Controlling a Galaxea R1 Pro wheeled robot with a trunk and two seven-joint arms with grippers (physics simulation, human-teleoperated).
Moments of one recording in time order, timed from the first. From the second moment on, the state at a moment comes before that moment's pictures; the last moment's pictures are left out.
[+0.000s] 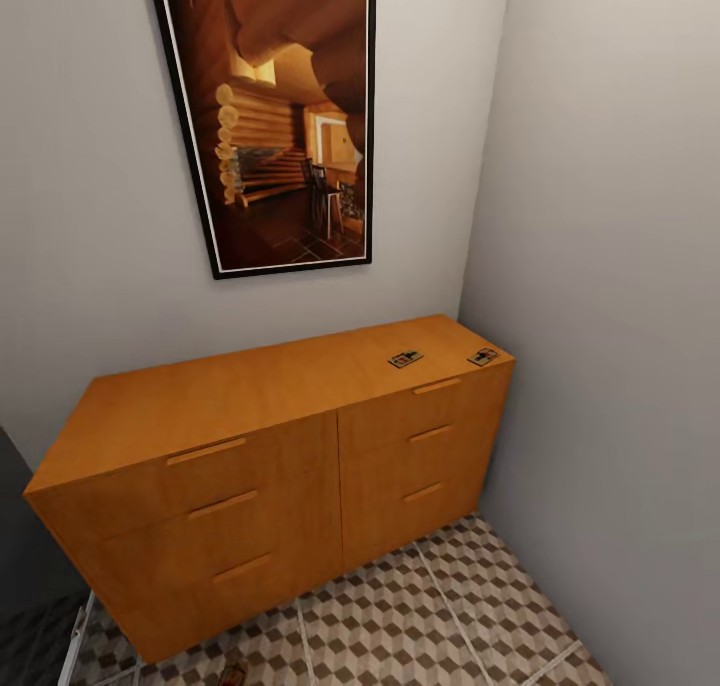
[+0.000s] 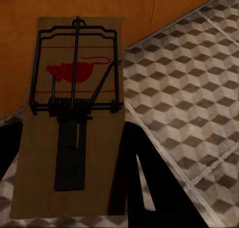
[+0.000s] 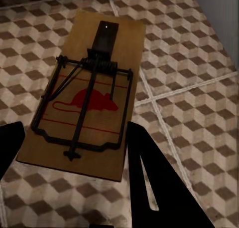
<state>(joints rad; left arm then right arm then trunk) -0.32 0.01 -0.44 0.07 0.27 -0.70 -0.07 -0.08 -0.05 0.04 -0.14 0.05 -0.65 -0.04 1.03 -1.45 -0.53</state>
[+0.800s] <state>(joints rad) -0.24 0.01 -0.43 0.07 0.32 -0.88 0.22 -0.08 -0.05 0.04 -0.40 0.05 -0.48 -0.10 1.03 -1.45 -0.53</state>
